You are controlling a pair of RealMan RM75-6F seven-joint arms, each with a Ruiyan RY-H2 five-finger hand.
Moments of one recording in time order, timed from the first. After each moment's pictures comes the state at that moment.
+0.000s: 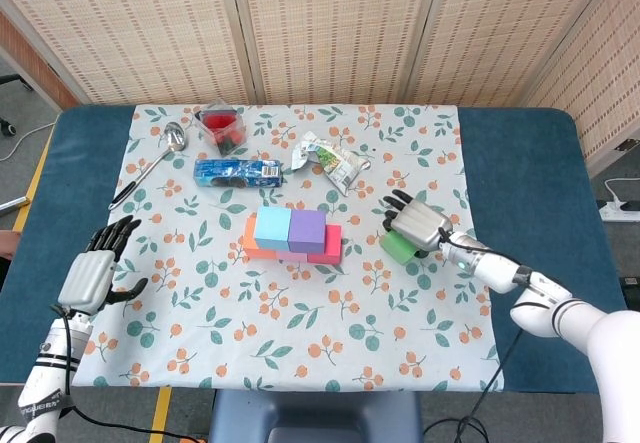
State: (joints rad) left arm -0.38 -1.20 -0.13 -1.70 1.26 1.21 0.04; right arm 0.96 -1.42 -0.09 -0.96 -1.70 0.76 0.24
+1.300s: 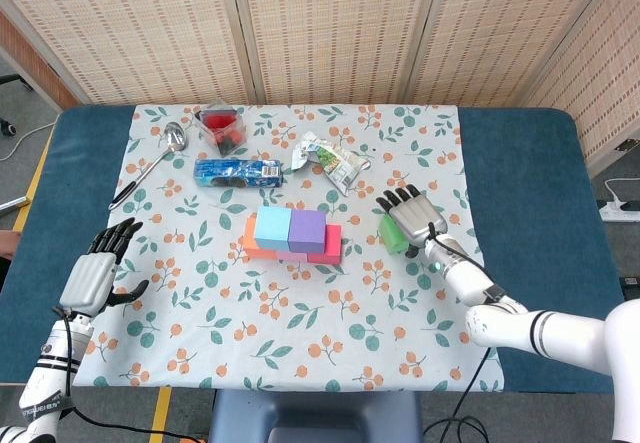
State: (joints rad) left arm -0.37 -1.22 -0.13 -1.65 1.30 1.21 0.00; right arm 1.04 -1.32 0.02 -1.44 -0.74 0.69 -0.55
